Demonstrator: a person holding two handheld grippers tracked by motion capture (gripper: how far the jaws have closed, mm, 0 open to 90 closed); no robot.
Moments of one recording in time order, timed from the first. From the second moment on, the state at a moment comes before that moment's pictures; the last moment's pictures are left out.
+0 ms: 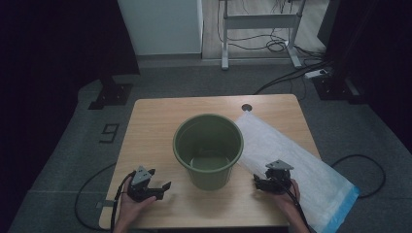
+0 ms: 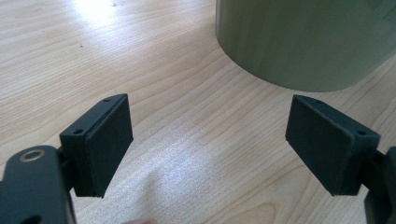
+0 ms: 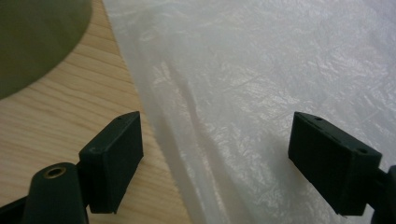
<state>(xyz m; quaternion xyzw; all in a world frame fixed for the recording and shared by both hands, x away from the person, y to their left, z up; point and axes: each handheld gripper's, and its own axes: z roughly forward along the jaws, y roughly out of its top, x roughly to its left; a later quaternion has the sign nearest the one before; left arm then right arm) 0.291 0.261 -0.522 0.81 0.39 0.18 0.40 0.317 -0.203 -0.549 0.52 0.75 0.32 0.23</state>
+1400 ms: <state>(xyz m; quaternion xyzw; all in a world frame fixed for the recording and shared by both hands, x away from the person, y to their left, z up) 0.291 0.258 -0.526 0.81 0.39 0.18 0.39 0.315 -0.258 -0.499 0.56 0.62 0.49 0.25</state>
